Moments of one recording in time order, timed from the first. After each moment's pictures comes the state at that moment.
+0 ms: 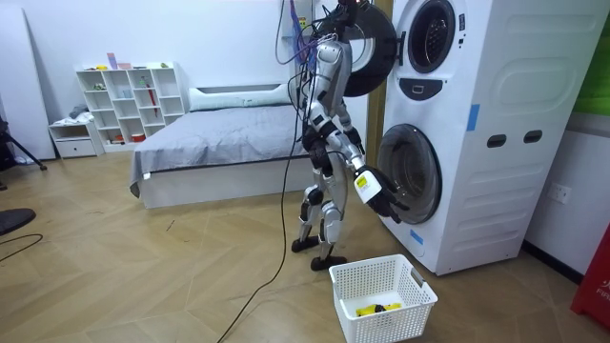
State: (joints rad) left arm 0.07 0.28 -0.13 0.97 -0.29 -0.02 0.04; right arm 0.08 -0.37 -0.22 0.51 0.33 -0.13 -0.43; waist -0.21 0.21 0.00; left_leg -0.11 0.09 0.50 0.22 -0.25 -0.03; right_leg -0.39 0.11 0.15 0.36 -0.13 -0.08
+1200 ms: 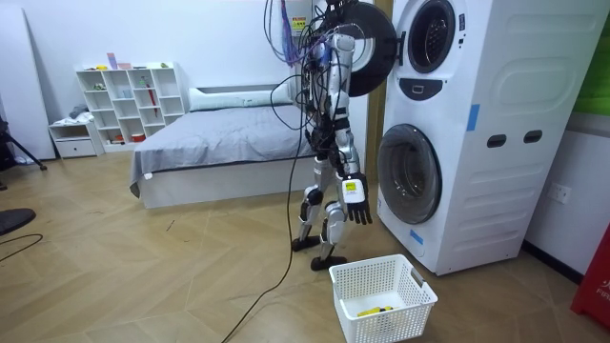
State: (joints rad) left arm 0.23 0.22 0.00 1.05 -0.15 -0.04 0.04; right arm 0.19 -0.21 -0.12 1.21 0.54 -0.05 -0.12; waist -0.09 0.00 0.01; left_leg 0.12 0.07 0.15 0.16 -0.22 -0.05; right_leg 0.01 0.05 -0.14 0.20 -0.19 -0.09
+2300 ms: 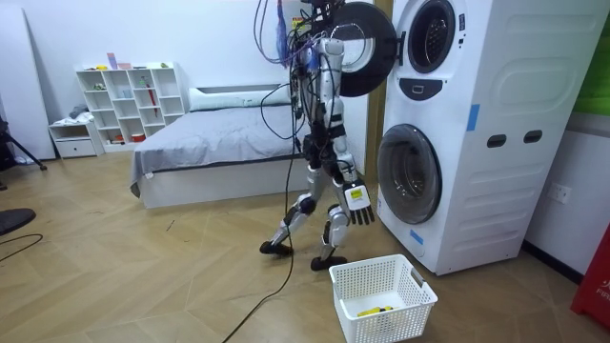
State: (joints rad) left arm 0.07 0.18 0.00 0.99 -0.10 -0.05 0.03; right arm 0.12 -0.23 -0.03 1.23 0.29 -0.06 0.07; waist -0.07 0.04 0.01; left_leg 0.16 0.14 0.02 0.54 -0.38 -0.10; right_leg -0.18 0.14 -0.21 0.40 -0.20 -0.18
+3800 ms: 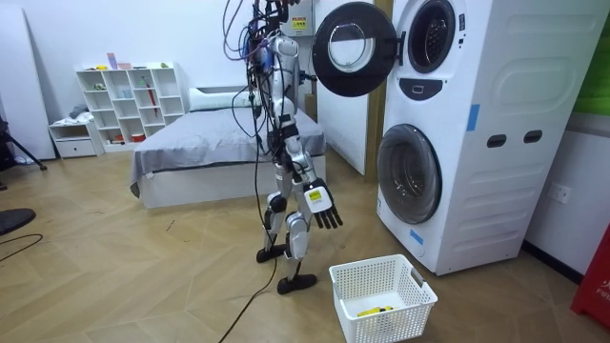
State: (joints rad) left arm -0.19 0.74 0.51 0.70 -0.52 -0.08 0.16; right arm 0.29 -0.30 -0.34 1.06 0.22 -0.08 0.07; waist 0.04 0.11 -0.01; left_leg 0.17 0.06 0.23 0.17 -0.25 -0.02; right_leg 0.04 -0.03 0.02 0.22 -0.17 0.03
